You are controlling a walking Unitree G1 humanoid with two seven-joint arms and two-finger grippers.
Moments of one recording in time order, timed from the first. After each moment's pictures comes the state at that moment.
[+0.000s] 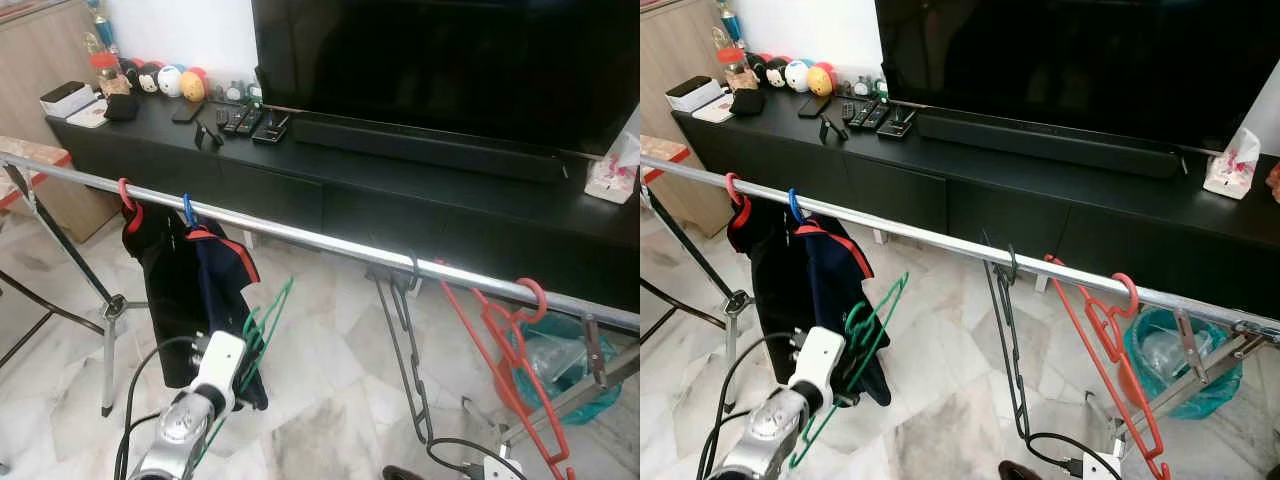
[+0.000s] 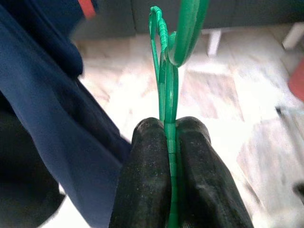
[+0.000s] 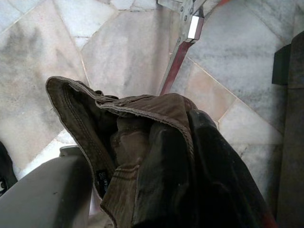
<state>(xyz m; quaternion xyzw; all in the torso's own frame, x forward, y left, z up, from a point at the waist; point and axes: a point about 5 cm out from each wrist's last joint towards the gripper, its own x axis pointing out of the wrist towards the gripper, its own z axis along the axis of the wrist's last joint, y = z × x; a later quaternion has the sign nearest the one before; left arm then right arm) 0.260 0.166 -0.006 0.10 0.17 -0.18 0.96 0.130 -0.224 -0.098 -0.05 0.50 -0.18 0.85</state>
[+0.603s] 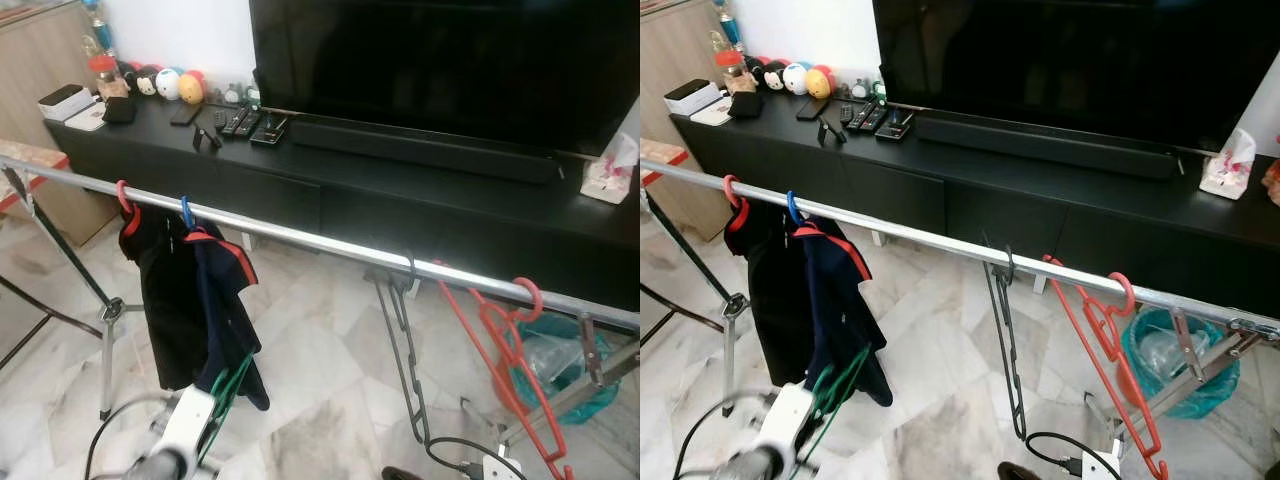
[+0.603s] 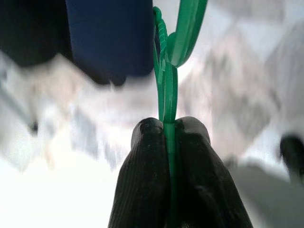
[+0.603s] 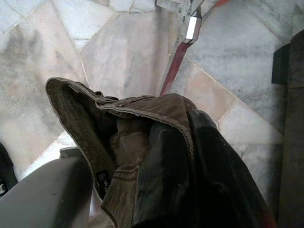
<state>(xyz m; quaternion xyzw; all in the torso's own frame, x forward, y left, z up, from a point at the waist) 0.187 0.221 -0.064 0.14 0.36 -0.11 0.91 0.131 -0.223 -0.098 -0.05 0.50 -0.18 0.85</state>
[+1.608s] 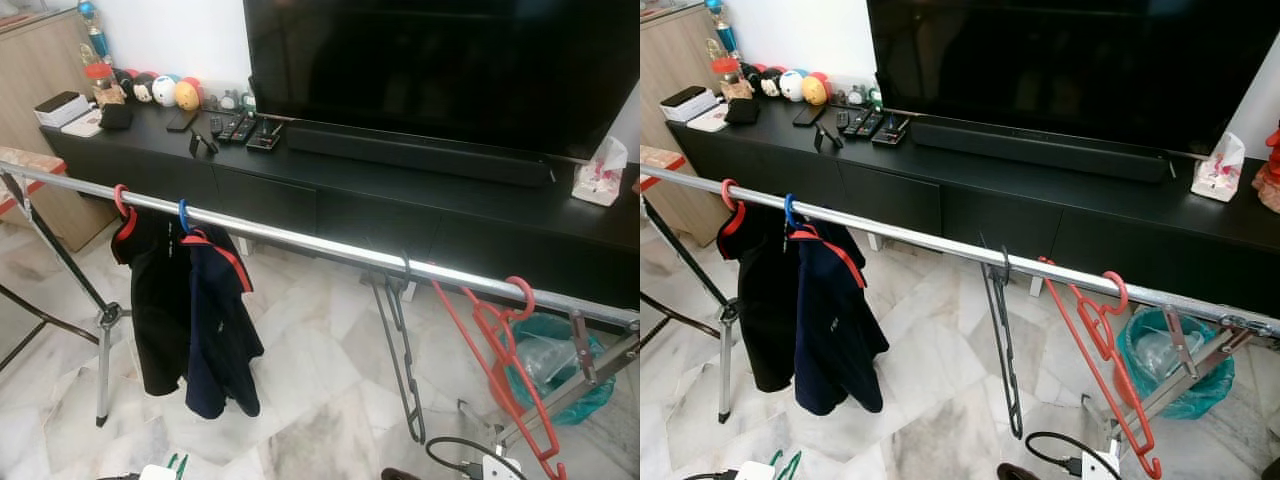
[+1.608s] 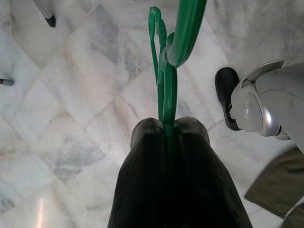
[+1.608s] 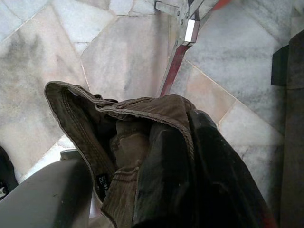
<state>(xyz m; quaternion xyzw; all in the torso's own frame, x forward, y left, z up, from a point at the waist) 0.134 0.246 -0.091 0.13 0.50 0.00 0.86 0.131 -0.223 -0.098 -0.05 0.50 -0.18 0.85</state>
